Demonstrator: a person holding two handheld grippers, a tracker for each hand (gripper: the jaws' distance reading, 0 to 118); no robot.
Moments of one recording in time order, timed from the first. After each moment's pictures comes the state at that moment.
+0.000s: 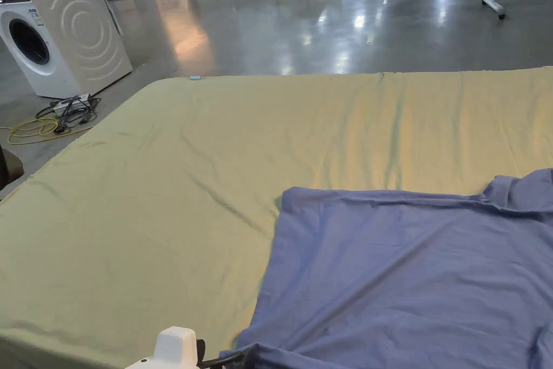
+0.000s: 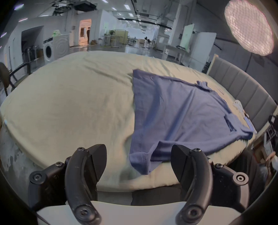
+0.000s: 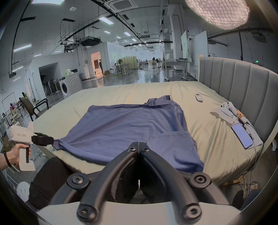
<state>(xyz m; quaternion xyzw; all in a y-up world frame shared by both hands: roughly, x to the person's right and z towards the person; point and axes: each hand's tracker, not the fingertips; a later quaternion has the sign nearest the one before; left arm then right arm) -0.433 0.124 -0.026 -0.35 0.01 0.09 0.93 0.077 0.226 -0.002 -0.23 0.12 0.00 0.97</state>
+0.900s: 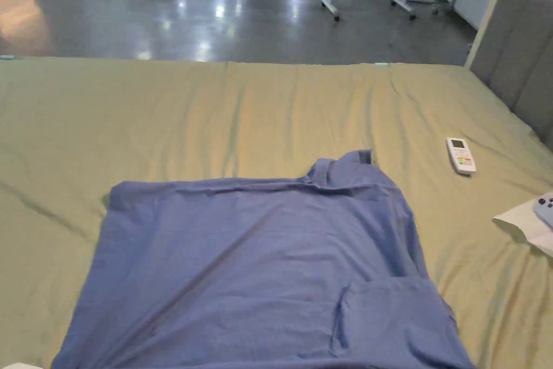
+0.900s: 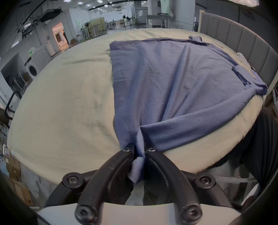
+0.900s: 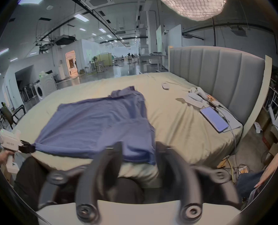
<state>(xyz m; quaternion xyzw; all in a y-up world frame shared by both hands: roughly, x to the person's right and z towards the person) -0.395 0.095 -0.060 -0.45 -0.02 -0.05 0.89 0.164 0.191 0.004 -0.26 -0.01 -0.01 0.96</state>
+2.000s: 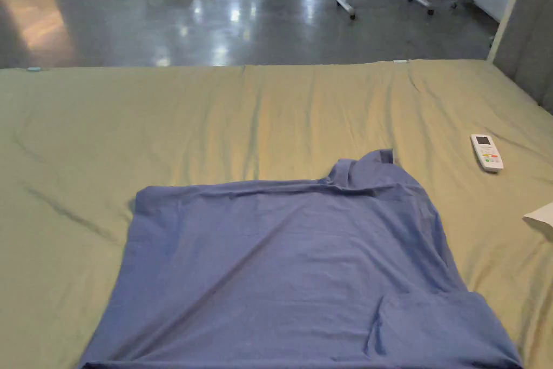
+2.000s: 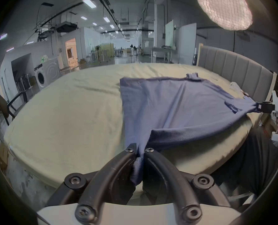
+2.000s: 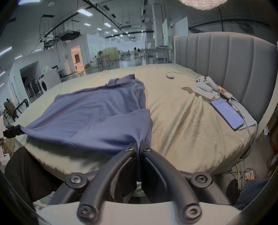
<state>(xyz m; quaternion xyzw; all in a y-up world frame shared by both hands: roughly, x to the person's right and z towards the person) -0.411 0.126 -0.005 -0.29 -0.01 -0.01 0.96 0.194 0.141 -0.031 -0.28 0.04 -0.02 0.96</state>
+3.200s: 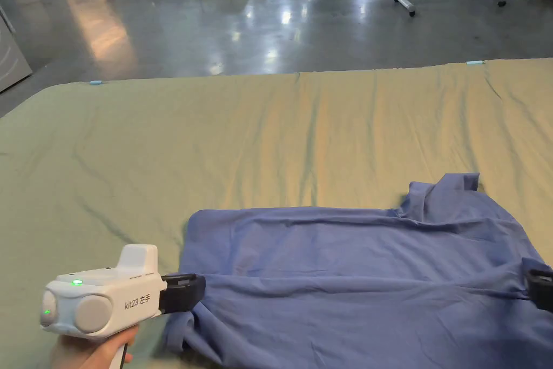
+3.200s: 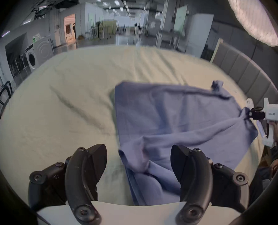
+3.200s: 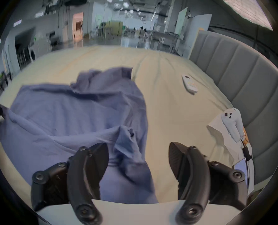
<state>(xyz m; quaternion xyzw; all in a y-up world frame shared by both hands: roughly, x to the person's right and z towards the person) -0.420 0.150 -0.249 -0.38 -0.03 0.06 0.92 0.191 0.137 -0.319 -0.36 0.03 0.08 0.93</state>
